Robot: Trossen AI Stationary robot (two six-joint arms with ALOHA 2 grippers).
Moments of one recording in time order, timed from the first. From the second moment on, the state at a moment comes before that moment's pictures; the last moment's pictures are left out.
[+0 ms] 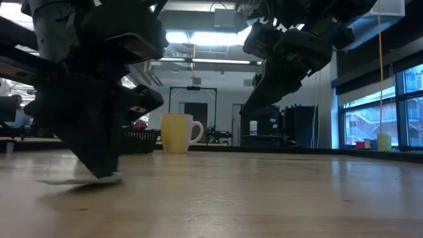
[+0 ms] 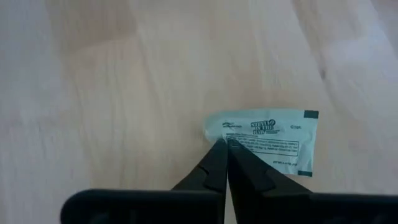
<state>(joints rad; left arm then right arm) -0.48 1.84 0.99 -0.23 -0.05 -0.18 0.09 1.62 0.87 -0.02 0.00 0.07</state>
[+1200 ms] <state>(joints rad) 0.21 1.07 0.51 -0.44 -0.52 -0.35 0.06 1.62 0.87 -0.03 0.00 0.10</state>
